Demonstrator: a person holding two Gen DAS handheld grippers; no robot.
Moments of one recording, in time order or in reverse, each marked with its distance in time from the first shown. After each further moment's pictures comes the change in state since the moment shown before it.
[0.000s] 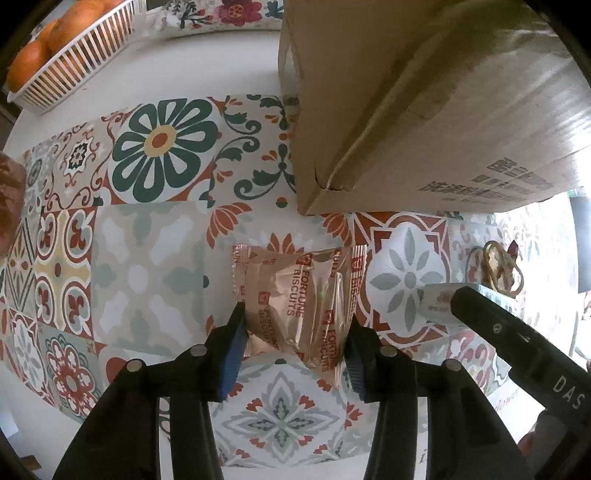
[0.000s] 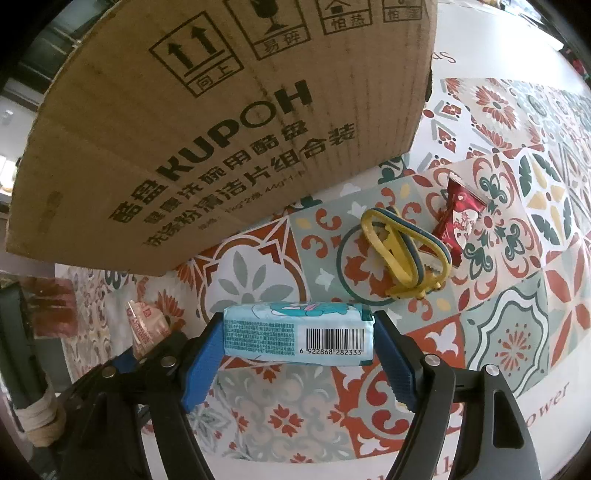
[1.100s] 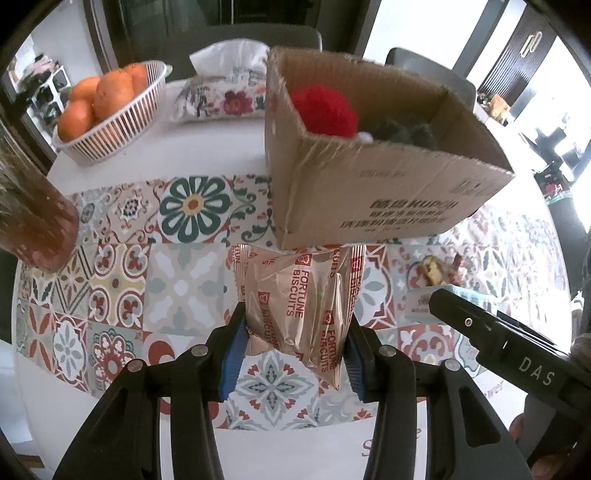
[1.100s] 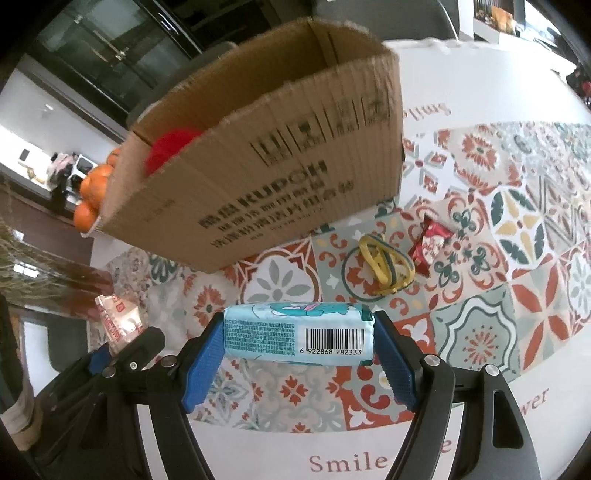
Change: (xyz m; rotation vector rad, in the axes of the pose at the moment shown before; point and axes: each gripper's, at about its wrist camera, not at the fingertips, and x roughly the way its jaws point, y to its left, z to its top) left arm -0.114 -0.013 -0.039 0.044 -0.225 0.023; right arm -0.095 -0.016 -0.016 -0.080 -0.136 0.088
